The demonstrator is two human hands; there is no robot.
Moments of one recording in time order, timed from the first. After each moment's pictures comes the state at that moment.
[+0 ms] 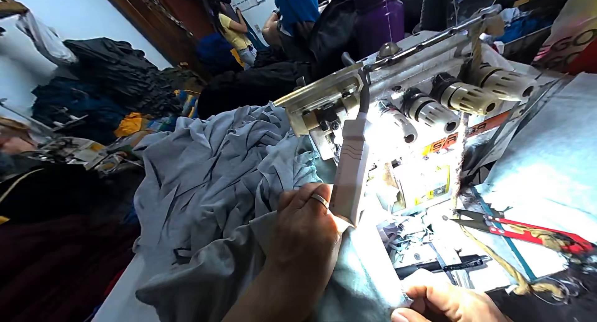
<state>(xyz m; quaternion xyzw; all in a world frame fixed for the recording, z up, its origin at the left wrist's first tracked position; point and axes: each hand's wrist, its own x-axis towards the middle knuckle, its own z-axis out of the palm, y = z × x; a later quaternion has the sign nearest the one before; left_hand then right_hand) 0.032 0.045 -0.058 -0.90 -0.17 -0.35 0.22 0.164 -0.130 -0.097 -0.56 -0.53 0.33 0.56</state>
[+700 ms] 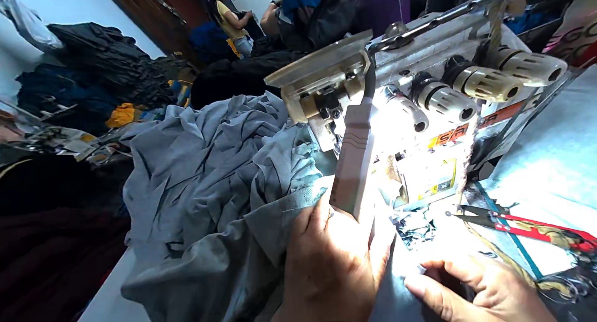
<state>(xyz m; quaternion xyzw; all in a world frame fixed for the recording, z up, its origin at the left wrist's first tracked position) 0.043 0.003 -0.073 -0.90 -0.28 -0.28 0.18 0.181 -0.123 -0.090 -0.61 -0.53 0.24 0.54</state>
